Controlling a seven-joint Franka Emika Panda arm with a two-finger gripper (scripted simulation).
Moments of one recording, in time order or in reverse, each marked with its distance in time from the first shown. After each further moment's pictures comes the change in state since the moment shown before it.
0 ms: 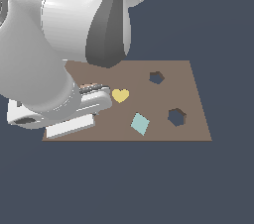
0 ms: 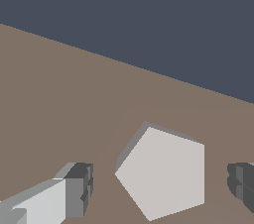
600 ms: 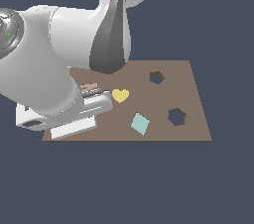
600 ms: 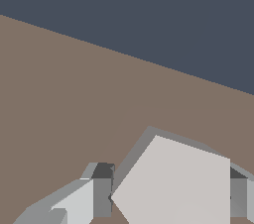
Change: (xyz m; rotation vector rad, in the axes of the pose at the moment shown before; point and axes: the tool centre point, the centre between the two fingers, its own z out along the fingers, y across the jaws) arm 0.000 0.000 0.019 0.000 0.000 0.001
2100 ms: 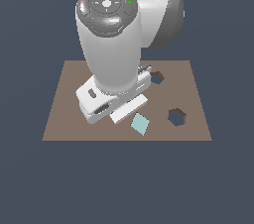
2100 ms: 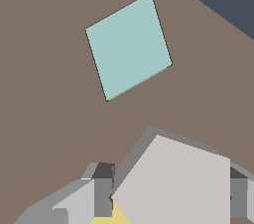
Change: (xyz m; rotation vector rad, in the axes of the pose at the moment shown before) arm -0.004 -0.122 -0.004 0.000 -0.001 -0.322
